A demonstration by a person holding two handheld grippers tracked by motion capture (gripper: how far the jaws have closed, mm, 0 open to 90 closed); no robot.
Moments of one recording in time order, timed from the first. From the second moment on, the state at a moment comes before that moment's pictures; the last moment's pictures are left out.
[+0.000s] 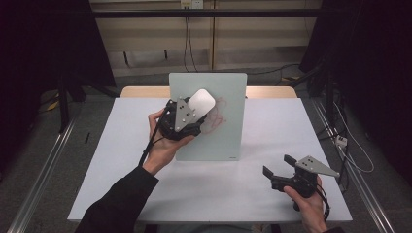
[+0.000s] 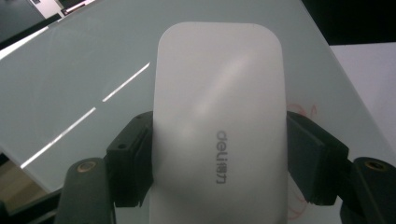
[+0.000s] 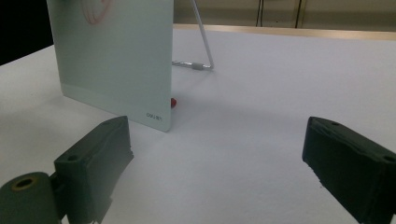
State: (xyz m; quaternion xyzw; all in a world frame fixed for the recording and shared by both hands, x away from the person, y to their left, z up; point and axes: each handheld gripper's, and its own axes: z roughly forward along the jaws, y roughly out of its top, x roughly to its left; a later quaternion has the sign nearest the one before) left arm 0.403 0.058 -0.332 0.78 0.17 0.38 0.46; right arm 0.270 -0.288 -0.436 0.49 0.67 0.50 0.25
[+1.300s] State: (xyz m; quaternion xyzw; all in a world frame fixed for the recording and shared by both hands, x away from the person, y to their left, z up) left arm 0.399 0.040 -0.336 0.79 0.13 0.40 0.44; right arm 0.270 -0.288 -0.436 0.49 0.67 0.50 0.25
